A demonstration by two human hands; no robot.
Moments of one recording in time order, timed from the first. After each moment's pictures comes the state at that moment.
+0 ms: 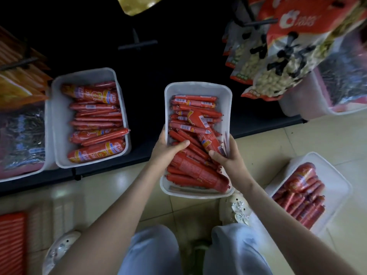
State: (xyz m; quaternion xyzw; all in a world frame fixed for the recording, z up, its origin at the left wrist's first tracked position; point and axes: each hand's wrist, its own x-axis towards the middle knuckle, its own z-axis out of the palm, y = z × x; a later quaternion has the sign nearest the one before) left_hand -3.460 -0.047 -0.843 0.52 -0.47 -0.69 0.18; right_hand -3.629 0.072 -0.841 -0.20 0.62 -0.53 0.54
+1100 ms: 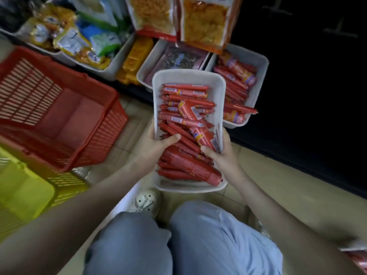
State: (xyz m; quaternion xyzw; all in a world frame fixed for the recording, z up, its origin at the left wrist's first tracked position) left_hand -3.142 0.057 -0.773 0.61 -0.26 -0.59 0.45; right_hand -3.346 0.037 -0.798 -0.46 0.51 -0.31 0.66
